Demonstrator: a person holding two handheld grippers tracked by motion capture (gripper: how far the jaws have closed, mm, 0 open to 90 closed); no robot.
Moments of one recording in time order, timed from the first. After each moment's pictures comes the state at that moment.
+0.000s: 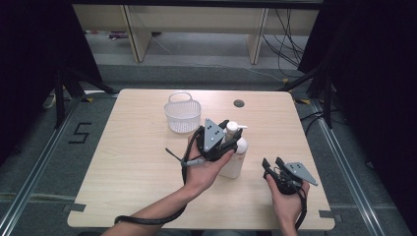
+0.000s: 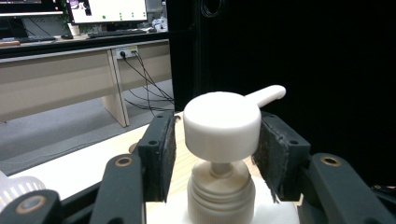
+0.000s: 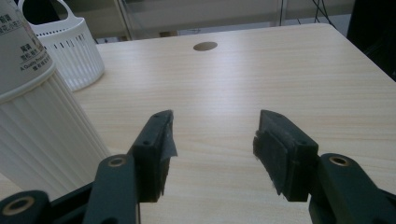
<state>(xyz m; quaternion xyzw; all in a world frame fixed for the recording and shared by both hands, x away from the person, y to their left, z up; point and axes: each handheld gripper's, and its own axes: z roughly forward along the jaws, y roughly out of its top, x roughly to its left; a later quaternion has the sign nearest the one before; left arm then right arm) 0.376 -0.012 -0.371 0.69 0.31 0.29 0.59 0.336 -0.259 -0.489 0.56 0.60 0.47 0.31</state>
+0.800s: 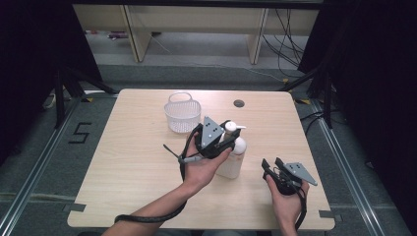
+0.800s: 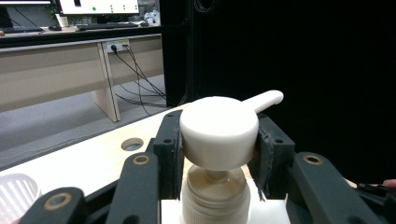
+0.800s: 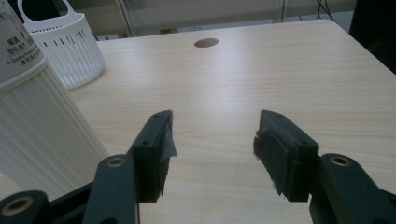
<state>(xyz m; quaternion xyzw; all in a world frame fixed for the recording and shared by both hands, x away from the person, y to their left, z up) 0.377 -0.006 -0.368 0.69 0.31 0.27 0.59 0.337 -0.257 -0.492 0.57 0.60 0.47 0.30</state>
